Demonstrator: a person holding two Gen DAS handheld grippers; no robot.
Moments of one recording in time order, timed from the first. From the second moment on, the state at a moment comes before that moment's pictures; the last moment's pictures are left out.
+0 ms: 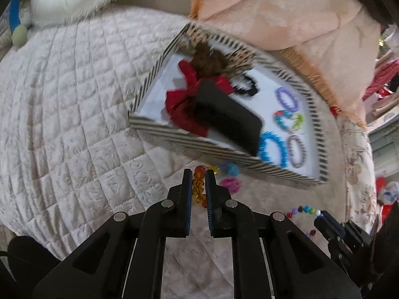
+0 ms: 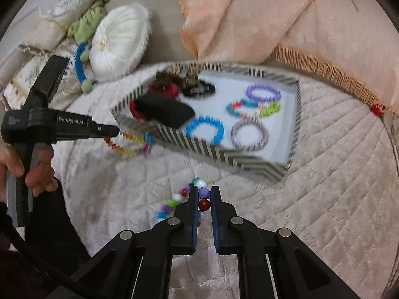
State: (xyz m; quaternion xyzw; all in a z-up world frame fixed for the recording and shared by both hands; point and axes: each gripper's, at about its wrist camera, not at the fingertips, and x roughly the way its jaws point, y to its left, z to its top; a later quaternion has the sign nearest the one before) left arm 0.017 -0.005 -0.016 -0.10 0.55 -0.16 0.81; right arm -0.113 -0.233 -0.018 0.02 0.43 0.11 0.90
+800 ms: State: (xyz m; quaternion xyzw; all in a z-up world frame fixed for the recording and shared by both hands) left arm 0.001 -0.031 0.077 -0.06 0.48 -0.19 0.85; right arm -0.123 -0.251 0.051 0.03 0.37 0.11 0.92
